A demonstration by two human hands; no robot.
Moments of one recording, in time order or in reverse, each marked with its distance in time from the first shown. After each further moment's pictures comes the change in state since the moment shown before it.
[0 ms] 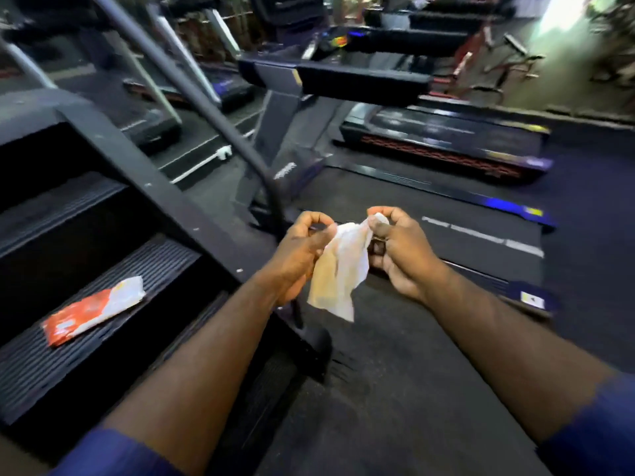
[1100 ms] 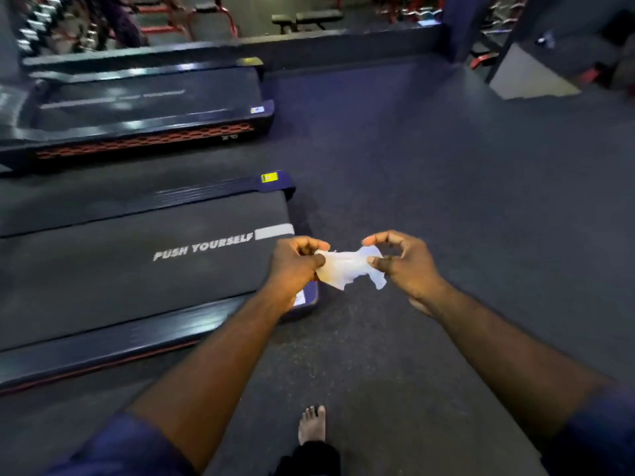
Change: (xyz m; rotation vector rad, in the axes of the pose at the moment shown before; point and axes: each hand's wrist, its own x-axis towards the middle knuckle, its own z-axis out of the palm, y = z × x) left_hand 0.415 -0.167 0.860 0.339 -0.458 -0.263; right_hand 0.101 -0.138 -0.889 -0.352 0.748 -0.018
